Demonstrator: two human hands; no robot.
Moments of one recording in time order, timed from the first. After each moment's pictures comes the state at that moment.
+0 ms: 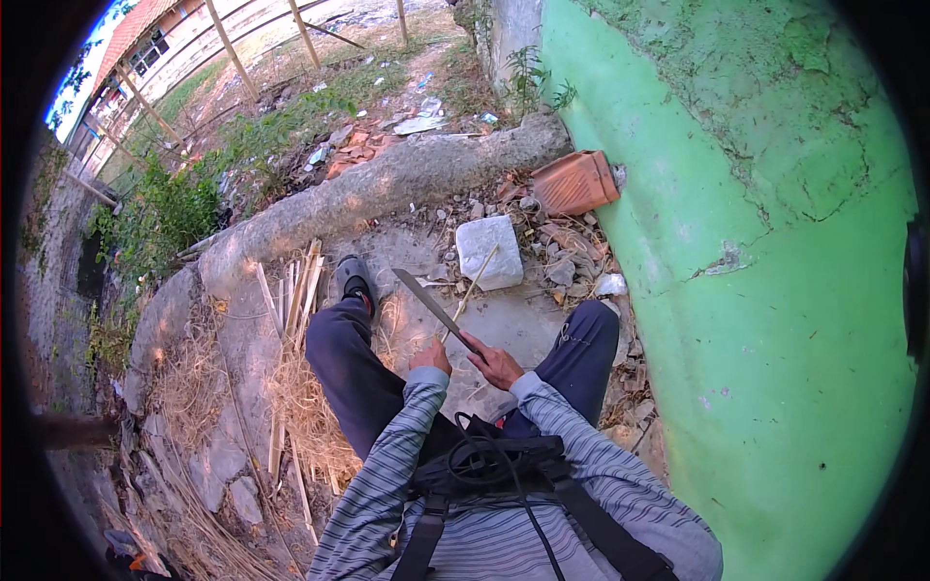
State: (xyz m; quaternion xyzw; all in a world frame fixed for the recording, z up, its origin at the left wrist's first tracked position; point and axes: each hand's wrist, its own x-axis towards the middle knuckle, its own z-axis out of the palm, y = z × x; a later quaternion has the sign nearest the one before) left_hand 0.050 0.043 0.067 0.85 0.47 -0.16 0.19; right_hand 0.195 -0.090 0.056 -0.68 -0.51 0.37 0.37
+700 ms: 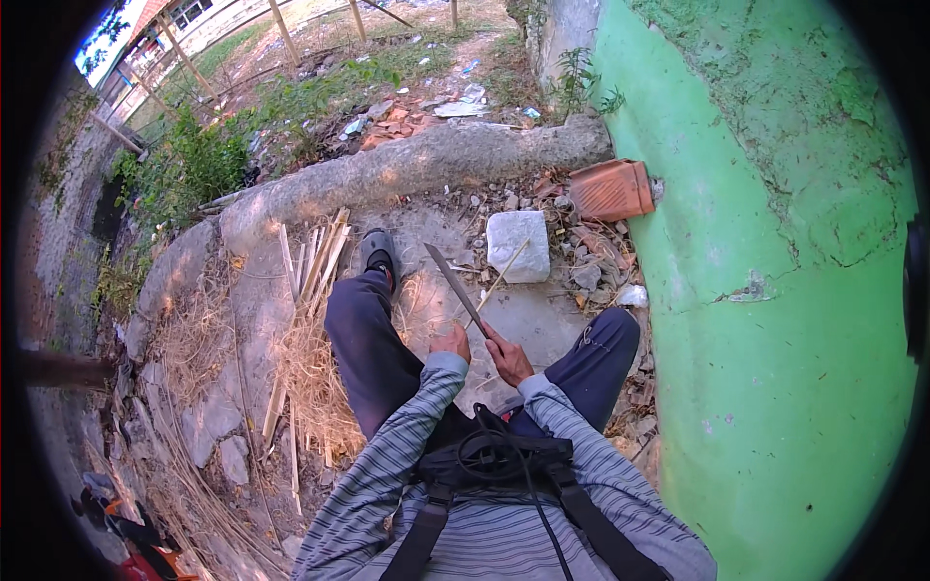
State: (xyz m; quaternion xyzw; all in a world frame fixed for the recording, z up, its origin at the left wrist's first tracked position) left_hand 0.047 0.042 0.063 0.86 0.45 -0.12 0.19; right_hand 0.178 -0.081 0.054 -0.70 -0.47 0.35 0.41
